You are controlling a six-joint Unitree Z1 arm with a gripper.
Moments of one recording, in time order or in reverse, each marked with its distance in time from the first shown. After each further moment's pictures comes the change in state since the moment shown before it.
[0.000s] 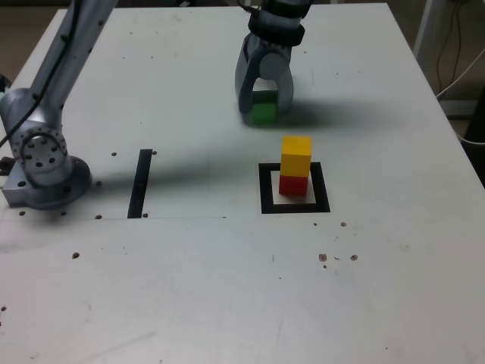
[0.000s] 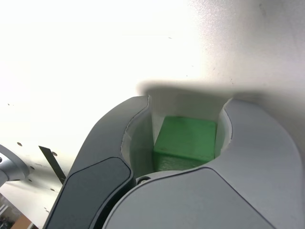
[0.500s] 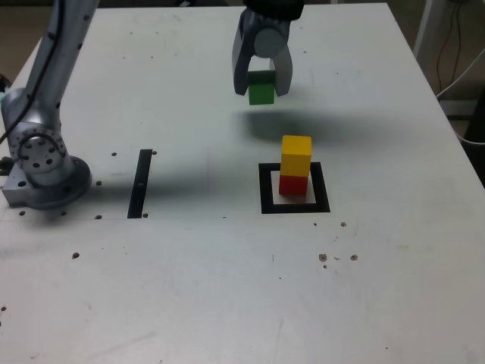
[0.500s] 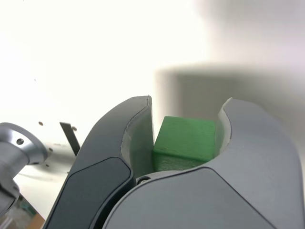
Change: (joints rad) arm -0.068 -0.134 -0.038 0.115 0.002 -0.001
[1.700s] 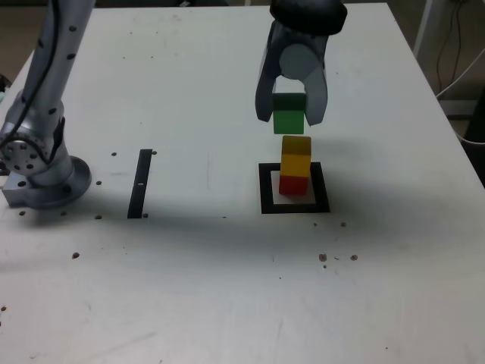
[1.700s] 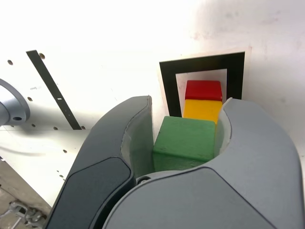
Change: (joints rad) arm -0.360 -0.030 -0.109 0.113 -0.061 -0.199
